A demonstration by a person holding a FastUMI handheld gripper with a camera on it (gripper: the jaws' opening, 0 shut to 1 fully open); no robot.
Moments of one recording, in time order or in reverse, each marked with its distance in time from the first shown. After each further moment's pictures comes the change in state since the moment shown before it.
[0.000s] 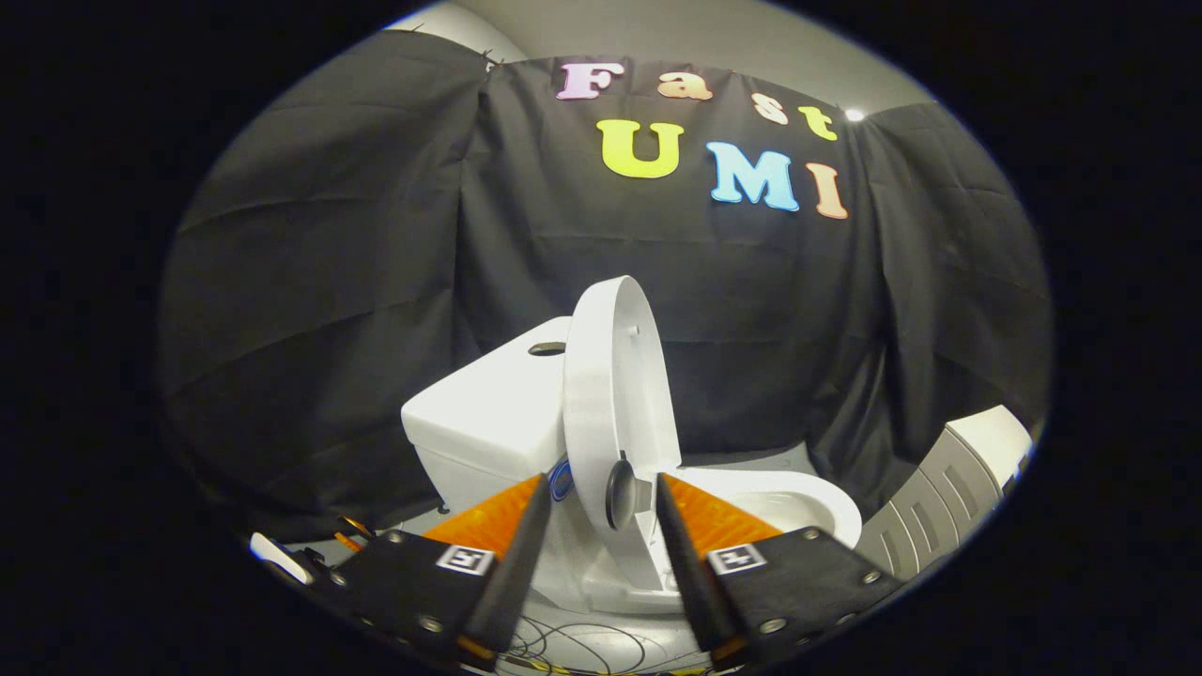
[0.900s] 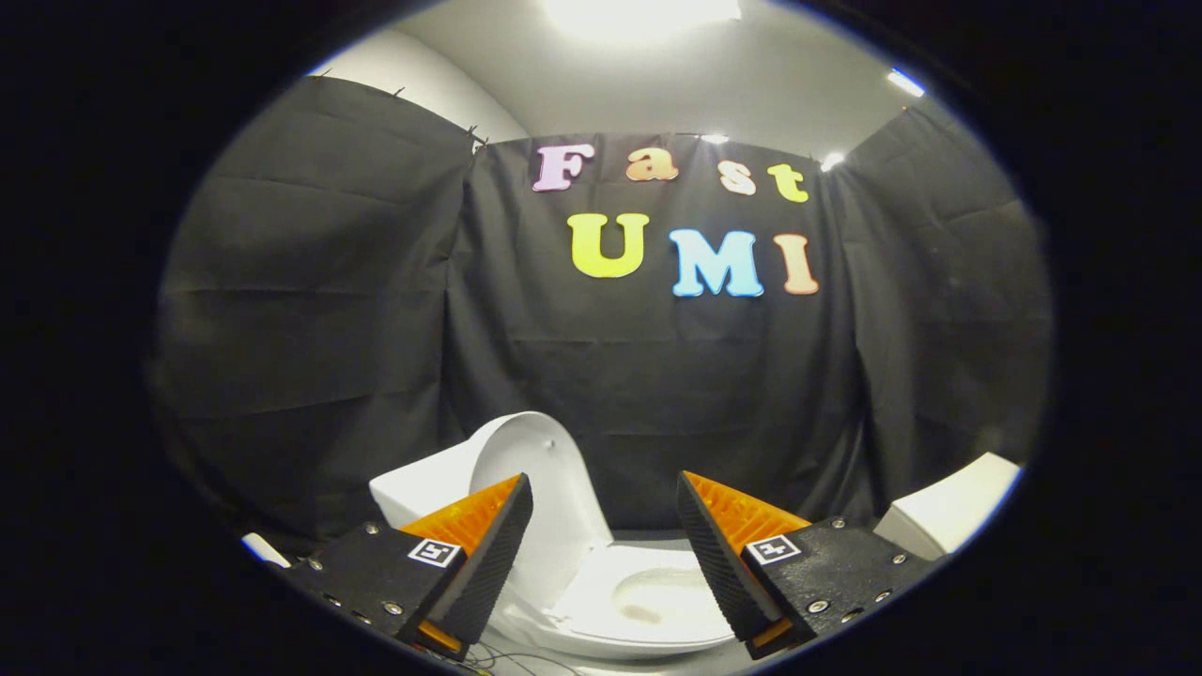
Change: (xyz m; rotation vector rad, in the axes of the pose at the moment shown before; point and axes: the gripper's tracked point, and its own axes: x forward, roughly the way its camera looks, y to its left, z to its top) arm -0.087 -0.194 0.128 -0.053 -0.326 -0.018
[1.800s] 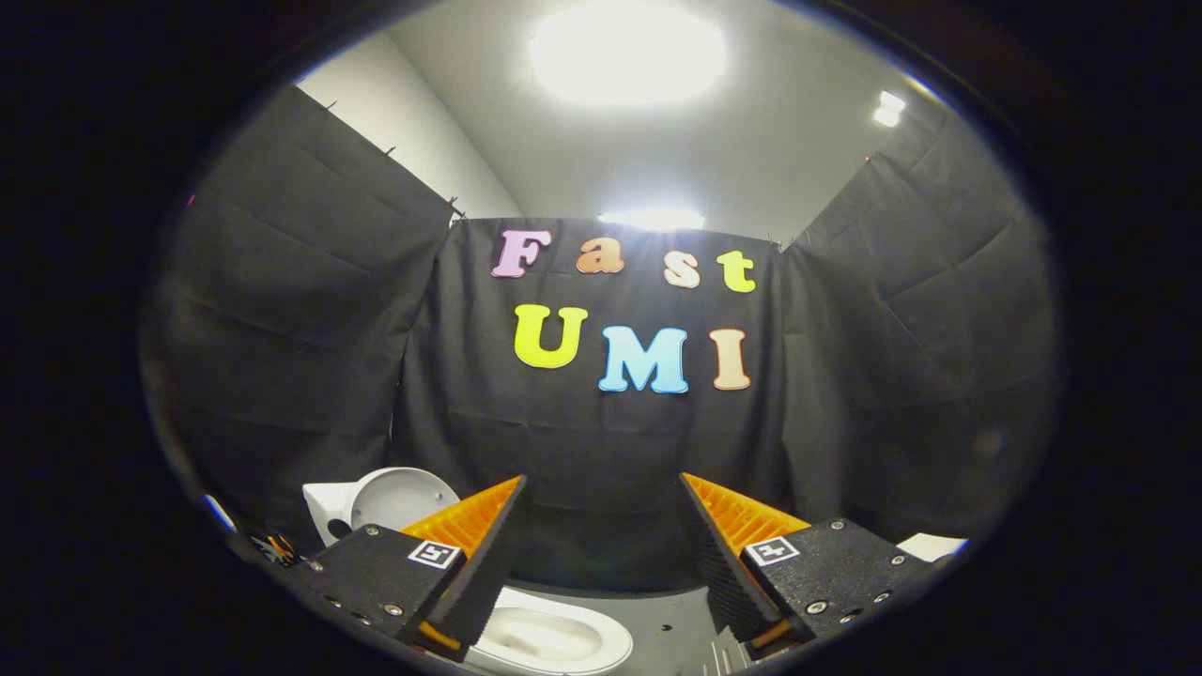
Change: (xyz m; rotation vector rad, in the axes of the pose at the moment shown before) arm -0.089 -0.200 0.068 -0.083 -0.222 -0.030
